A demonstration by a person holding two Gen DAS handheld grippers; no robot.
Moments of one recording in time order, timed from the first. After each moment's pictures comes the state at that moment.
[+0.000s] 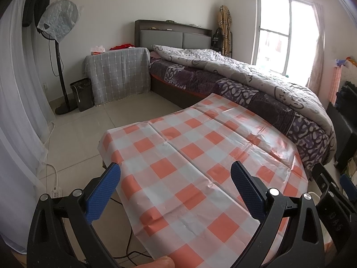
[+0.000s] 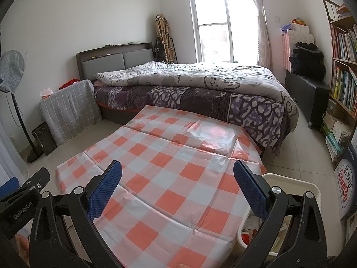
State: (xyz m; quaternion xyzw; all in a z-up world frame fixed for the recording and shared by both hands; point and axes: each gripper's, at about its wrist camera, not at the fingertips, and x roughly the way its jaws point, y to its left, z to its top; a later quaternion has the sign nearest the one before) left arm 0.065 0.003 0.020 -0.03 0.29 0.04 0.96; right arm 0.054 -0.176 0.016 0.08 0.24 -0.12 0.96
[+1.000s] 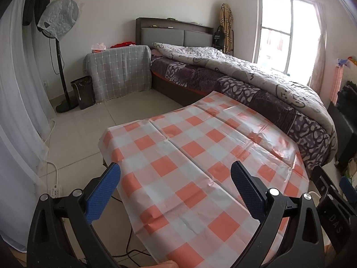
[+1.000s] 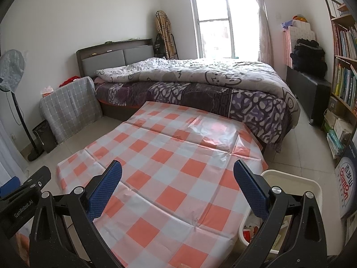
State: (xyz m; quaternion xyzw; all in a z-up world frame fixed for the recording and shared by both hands) left arm 0.066 0.003 0.018 -0.03 0.30 0.04 0.95; right arm 0.051 -0.175 0.010 0.08 0.24 -0.12 0.96
